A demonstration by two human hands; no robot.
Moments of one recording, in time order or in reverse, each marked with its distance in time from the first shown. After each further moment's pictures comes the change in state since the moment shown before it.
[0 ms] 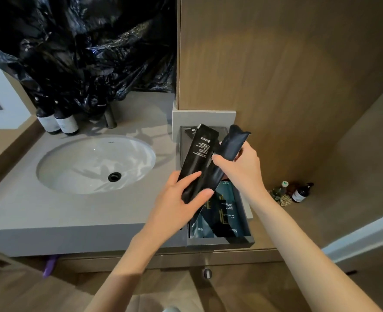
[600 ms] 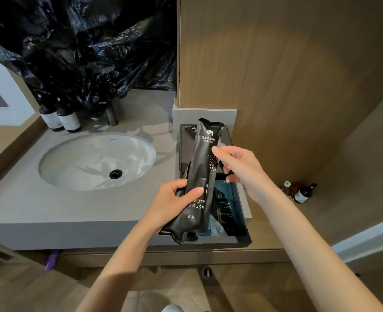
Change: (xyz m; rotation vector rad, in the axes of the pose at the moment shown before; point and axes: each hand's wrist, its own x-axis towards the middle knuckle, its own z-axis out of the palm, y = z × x) left_hand 0.009 -0.002 0.004 -0.372 -0.055 -0.187; right_hand 0.010 0.007 -0.019 0.096 -0.272 0.238
